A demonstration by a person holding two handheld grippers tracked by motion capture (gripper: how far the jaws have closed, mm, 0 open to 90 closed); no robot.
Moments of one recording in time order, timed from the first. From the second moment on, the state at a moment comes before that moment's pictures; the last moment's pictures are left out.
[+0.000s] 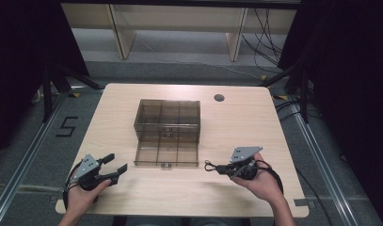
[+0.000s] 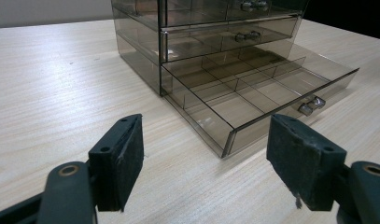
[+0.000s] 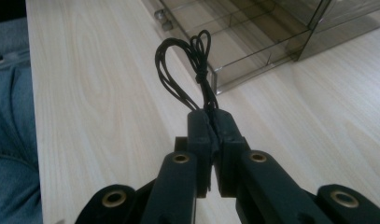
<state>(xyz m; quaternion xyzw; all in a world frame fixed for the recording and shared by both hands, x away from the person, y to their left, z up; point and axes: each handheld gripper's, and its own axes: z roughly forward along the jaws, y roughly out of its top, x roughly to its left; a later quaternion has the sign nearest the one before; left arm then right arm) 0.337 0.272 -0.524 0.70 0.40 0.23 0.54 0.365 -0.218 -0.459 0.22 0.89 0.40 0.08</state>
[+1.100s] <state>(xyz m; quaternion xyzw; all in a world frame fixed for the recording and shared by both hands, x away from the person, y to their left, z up) 0.338 0.272 -0.524 0.70 0.40 0.23 0.54 0.365 -0.215 -0.462 0.26 0.82 0.50 0.08</state>
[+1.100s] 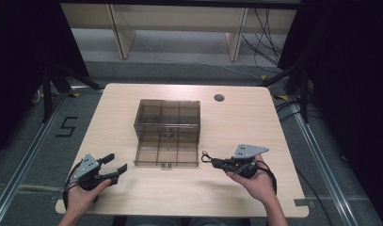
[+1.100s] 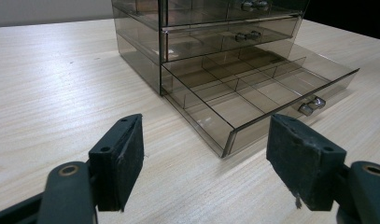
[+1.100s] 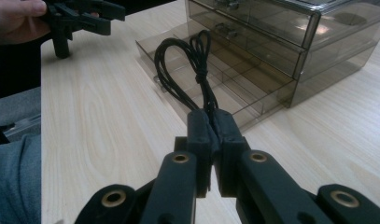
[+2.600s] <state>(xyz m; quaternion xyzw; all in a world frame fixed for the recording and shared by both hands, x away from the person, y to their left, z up) 0.335 0.158 -0.459 0.72 0.22 0.12 0.65 0.361 -0.183 -0.449 0.22 0.77 0.59 0.08</state>
